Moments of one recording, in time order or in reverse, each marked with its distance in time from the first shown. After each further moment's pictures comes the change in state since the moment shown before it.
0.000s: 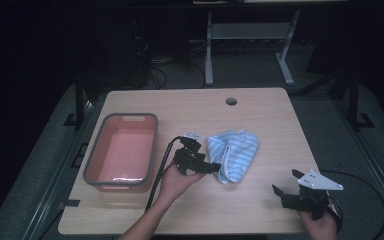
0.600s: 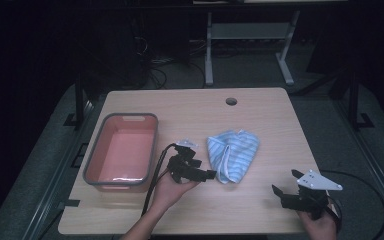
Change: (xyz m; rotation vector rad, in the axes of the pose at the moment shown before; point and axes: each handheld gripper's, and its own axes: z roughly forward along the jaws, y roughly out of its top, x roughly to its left) left arm 0.000 -0.022 -0.012 -0.004 -0.021 0.005; right arm 0.001 0.000 0.001 0.002 -0.003 -0.010
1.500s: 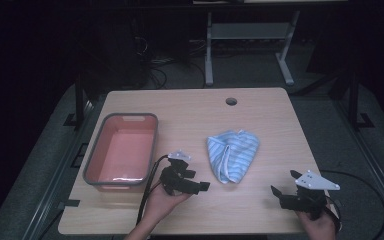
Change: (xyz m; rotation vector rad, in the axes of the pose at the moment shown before) left arm 0.000 -0.034 -0.010 0.012 -0.008 0.007; right arm 0.002 -0.001 0.003 0.016 0.004 -0.008
